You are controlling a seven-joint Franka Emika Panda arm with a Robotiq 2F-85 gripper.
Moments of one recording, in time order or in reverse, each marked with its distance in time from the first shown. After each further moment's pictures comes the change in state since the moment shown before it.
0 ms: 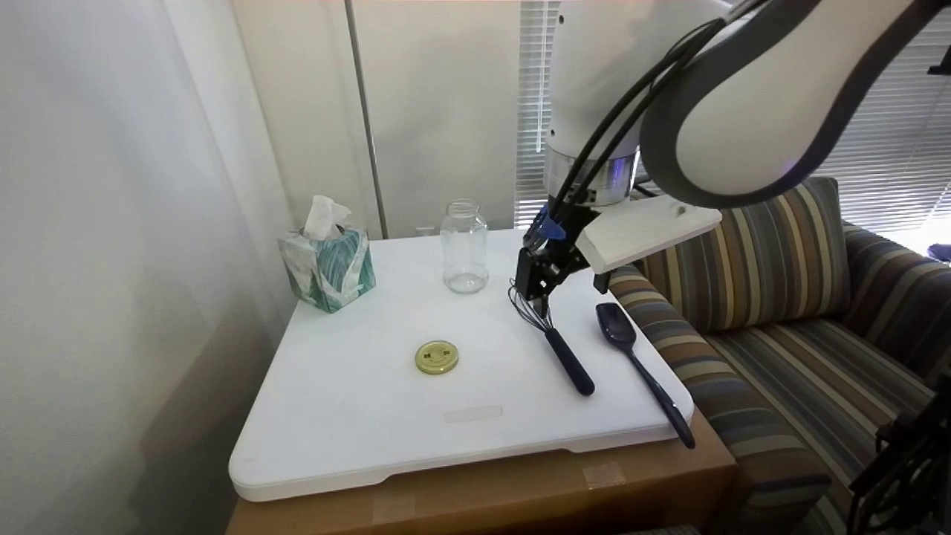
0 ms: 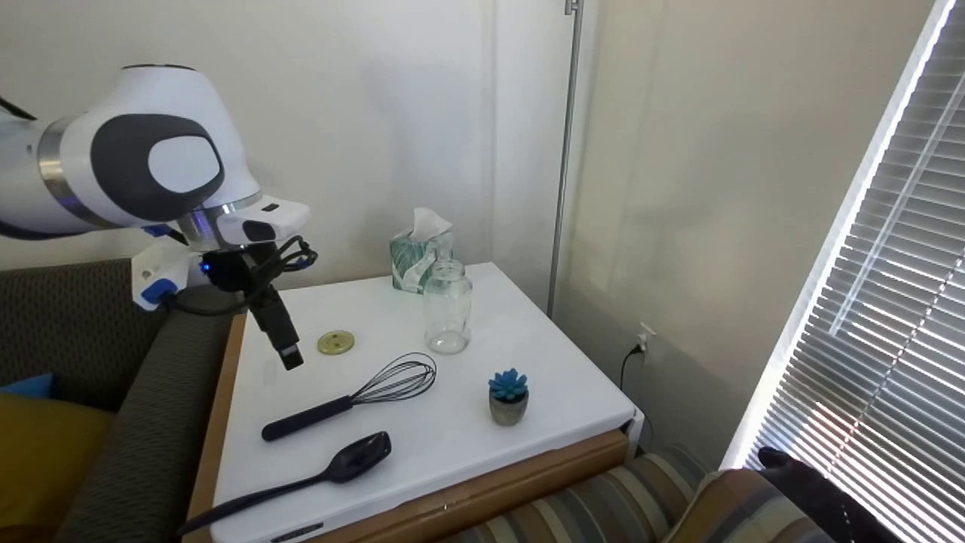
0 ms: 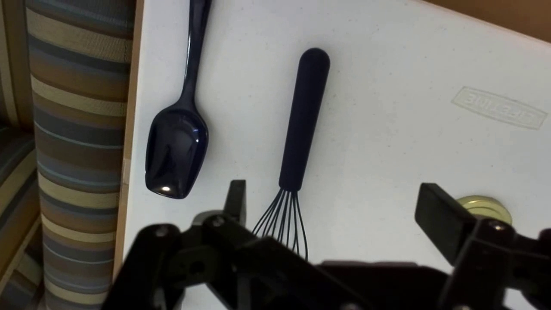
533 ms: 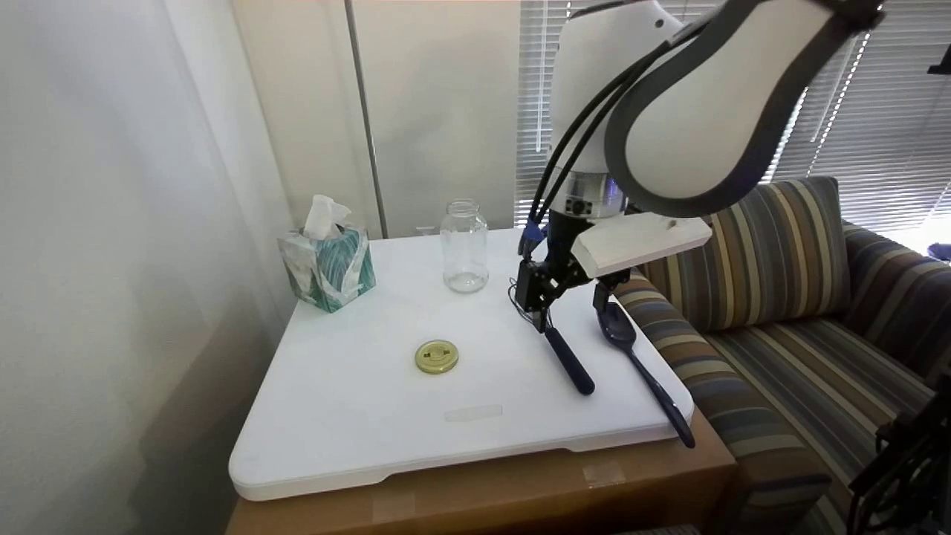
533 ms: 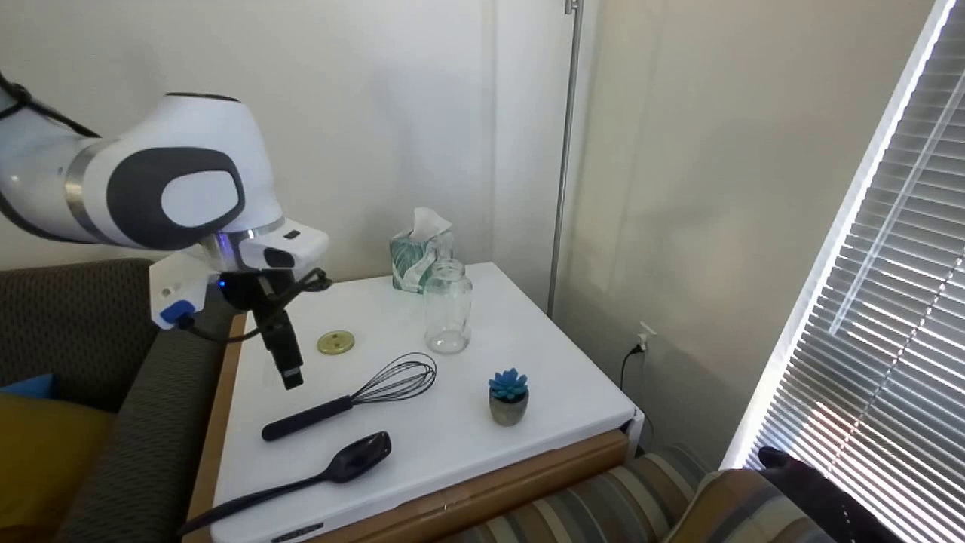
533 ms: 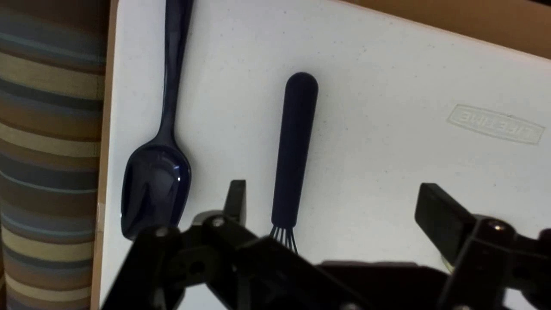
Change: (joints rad) arm -0.078 0.072 0.061 0.038 0.208 -0.001 -0.164
